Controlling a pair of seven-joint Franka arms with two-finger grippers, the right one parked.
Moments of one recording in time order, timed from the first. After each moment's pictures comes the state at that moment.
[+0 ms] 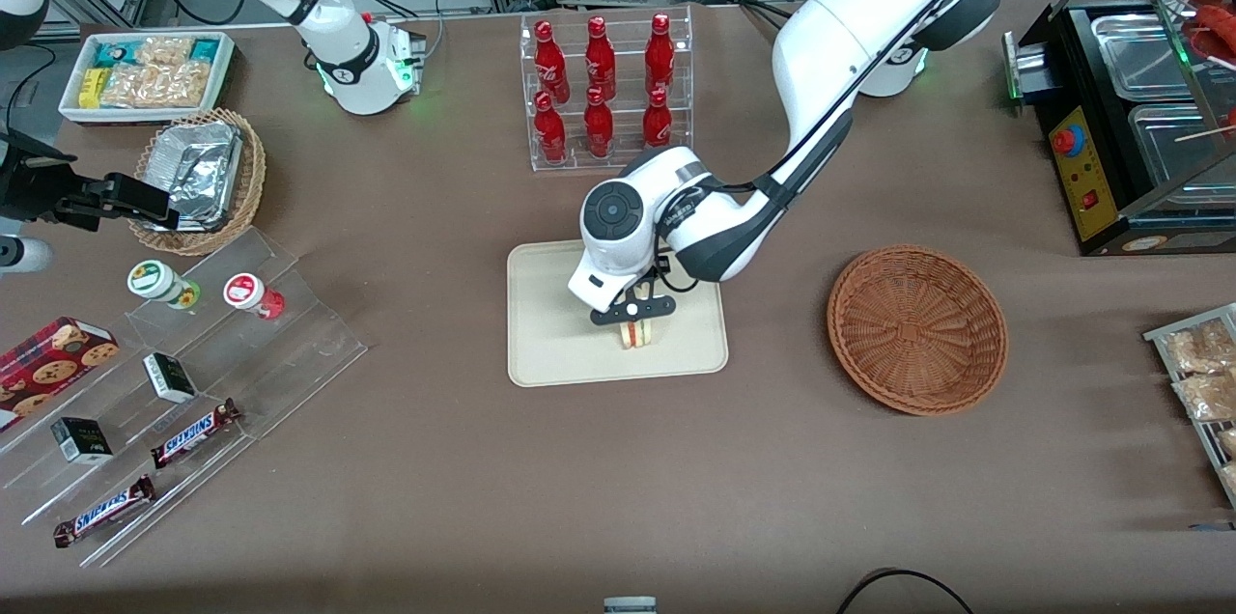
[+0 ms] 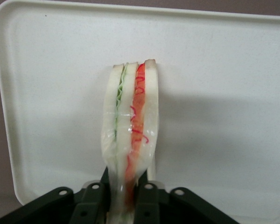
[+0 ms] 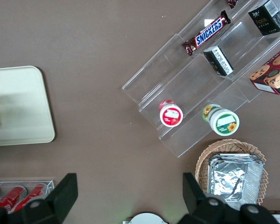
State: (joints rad) arm -0.44 0.85 -0.49 -1.34 0.33 2.00 -1.10
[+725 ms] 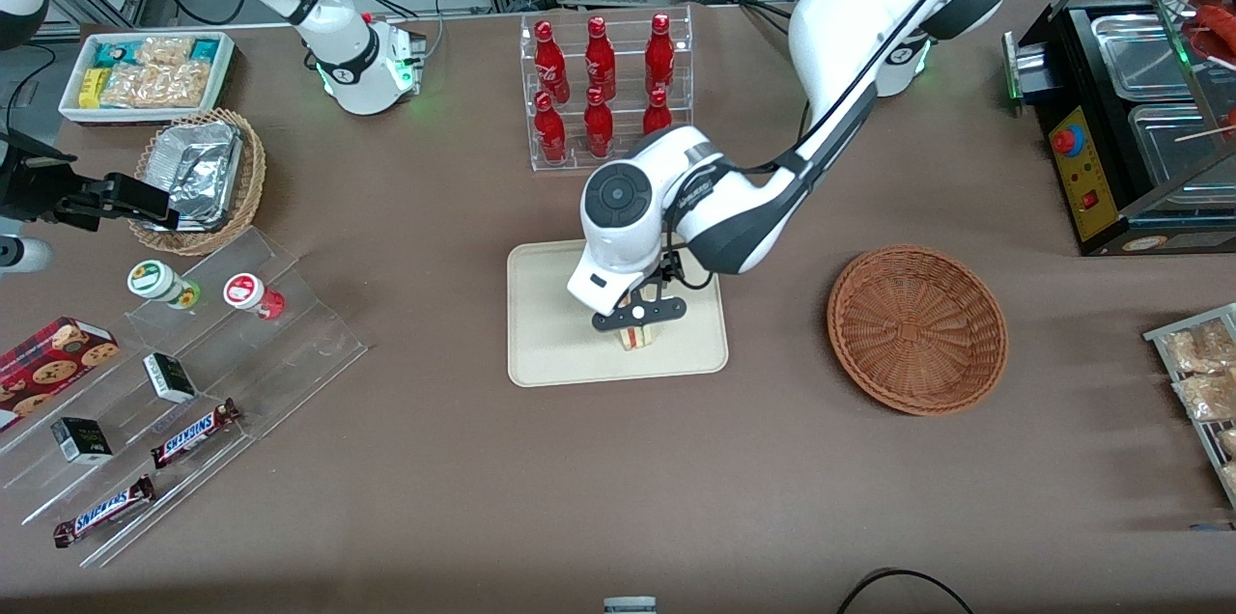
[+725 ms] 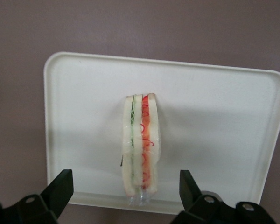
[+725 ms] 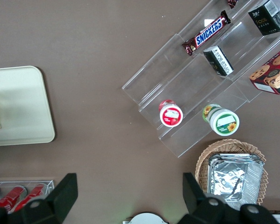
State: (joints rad) arm -0.43 0.77 -0.49 -1.21 0.33 1.85 -1.04
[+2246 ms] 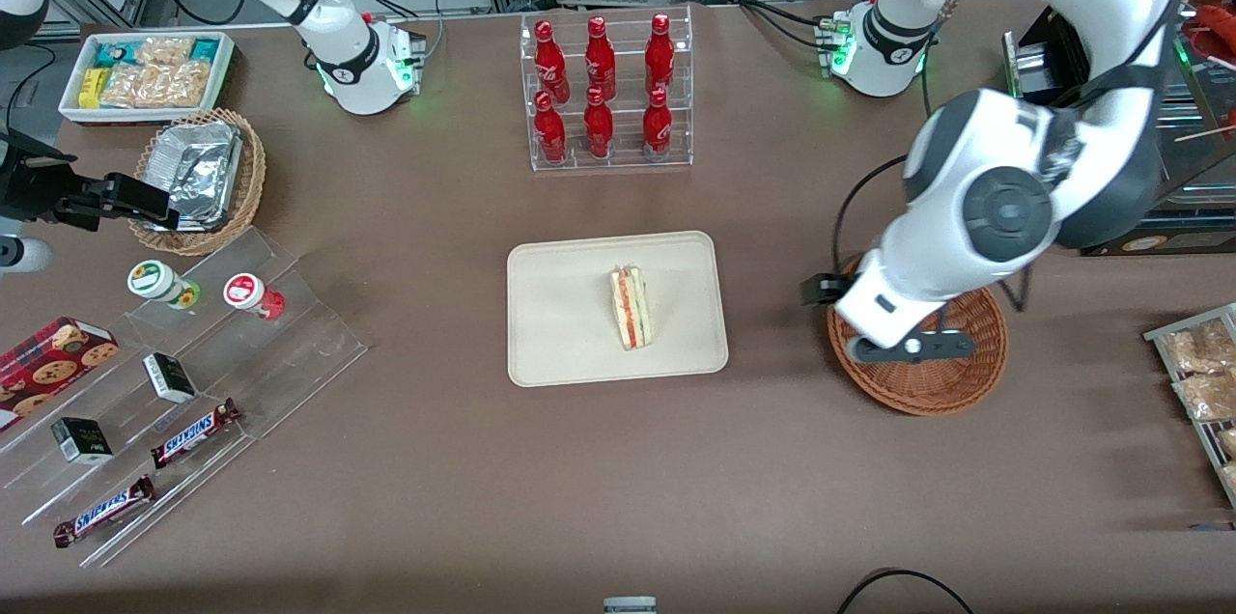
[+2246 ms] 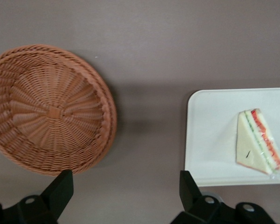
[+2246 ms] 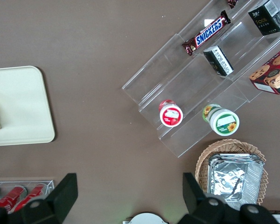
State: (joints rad) arm 0.01 0.37 -0.39 -1.49 0.06 1.70 -0.40
